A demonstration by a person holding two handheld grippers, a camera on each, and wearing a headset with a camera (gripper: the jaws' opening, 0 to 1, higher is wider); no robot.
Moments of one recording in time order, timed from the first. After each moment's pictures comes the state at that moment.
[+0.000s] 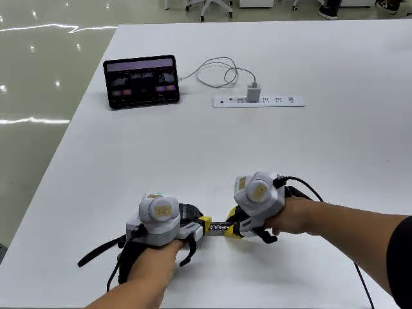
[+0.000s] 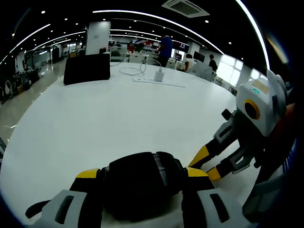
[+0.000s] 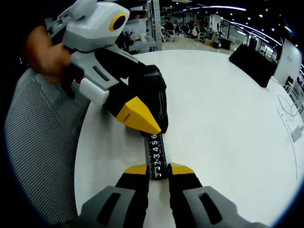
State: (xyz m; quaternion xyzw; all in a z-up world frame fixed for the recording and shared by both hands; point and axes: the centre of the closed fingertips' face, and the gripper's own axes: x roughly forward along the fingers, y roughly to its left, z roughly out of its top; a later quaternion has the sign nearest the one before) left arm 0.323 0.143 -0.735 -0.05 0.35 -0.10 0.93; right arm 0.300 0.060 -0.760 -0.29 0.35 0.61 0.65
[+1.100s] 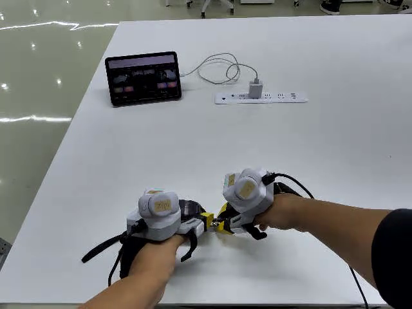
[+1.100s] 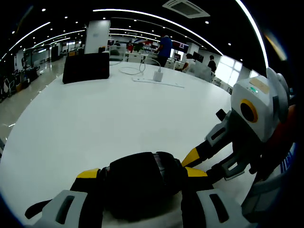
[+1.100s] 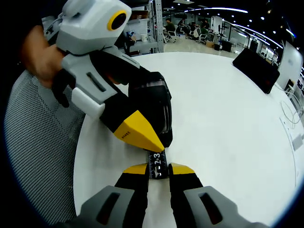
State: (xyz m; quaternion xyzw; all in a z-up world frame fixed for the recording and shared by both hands) left arm 0.322 0.143 -0.734 -0.06 0.35 -0.11 0.93; right arm 0.298 0.080 -0.760 -0.30 0.33 0.62 0.65
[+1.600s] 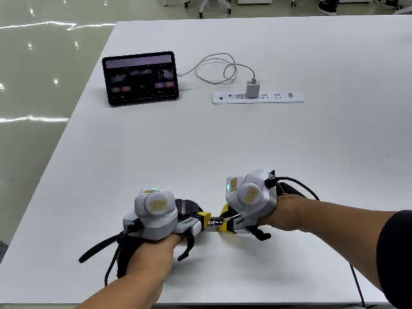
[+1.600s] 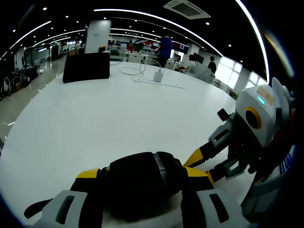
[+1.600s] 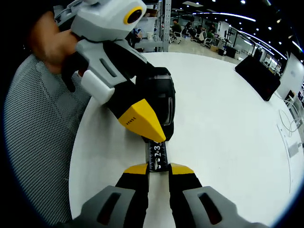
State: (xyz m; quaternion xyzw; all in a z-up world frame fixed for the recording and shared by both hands) left arm 0.321 0.144 -0.734 -0.07 0.35 -0.11 0.93; right arm 0.298 0.073 -0.761 -0.31 0.31 0.62 0.65
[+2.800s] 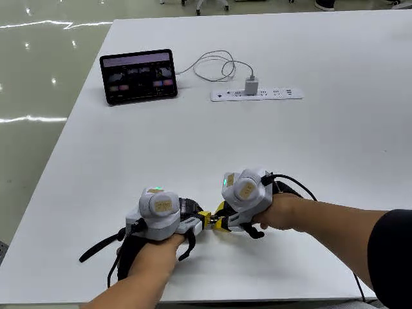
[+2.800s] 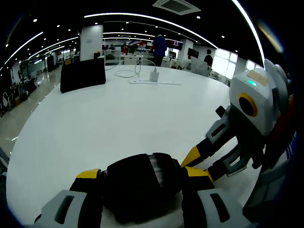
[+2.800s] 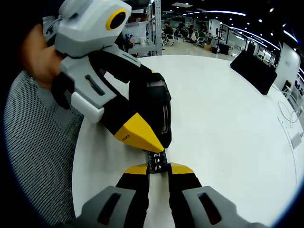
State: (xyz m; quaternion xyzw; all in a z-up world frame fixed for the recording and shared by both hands) left arm 0.324 0.144 -0.729 0.01 0.33 -0.12 0.94; right arm 0.297 0.084 -0.761 -0.28 0.33 0.61 0.66
